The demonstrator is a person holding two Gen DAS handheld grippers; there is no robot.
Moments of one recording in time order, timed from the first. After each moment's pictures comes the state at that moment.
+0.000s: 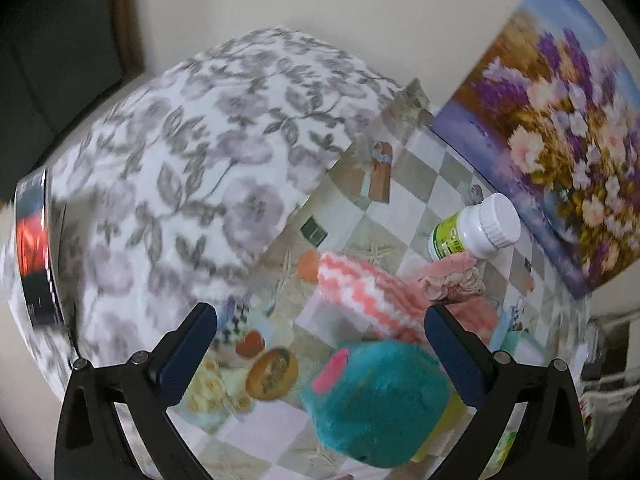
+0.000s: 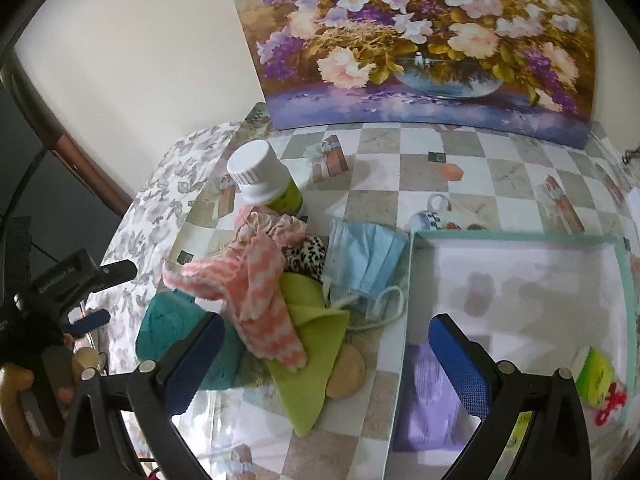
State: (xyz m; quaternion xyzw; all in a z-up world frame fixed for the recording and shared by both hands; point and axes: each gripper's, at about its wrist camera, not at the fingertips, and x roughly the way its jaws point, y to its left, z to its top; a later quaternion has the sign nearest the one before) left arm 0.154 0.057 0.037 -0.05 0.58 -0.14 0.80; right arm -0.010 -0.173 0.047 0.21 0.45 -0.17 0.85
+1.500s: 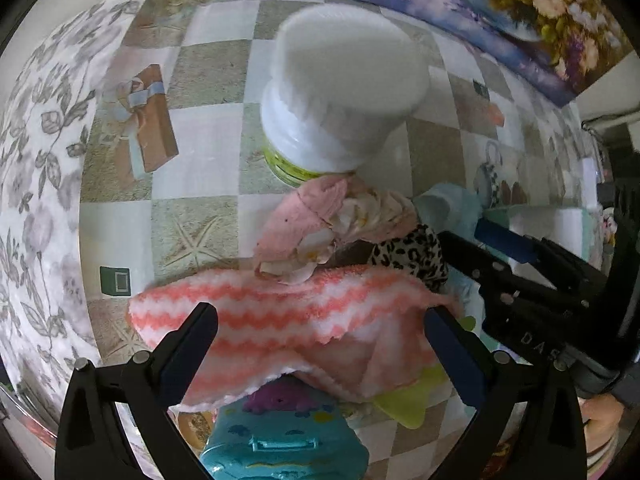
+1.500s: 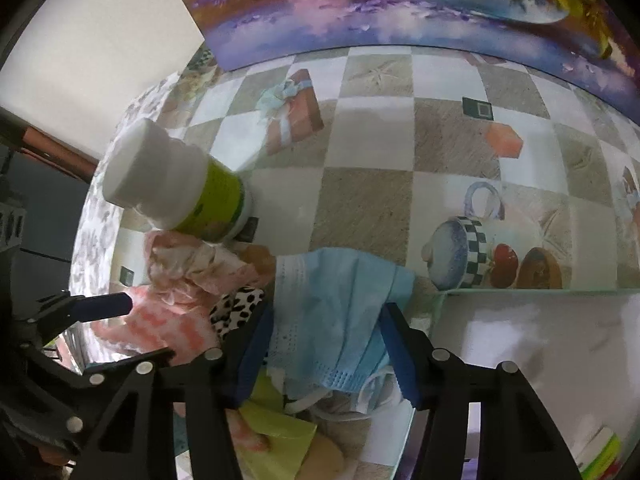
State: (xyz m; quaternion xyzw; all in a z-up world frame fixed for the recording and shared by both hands) left arm 0.174 -0.113 -0.027 0.20 0.68 -0.32 0.62; right arm 0.088 -0.250 -0.043 0.27 0.56 -0.15 0.77
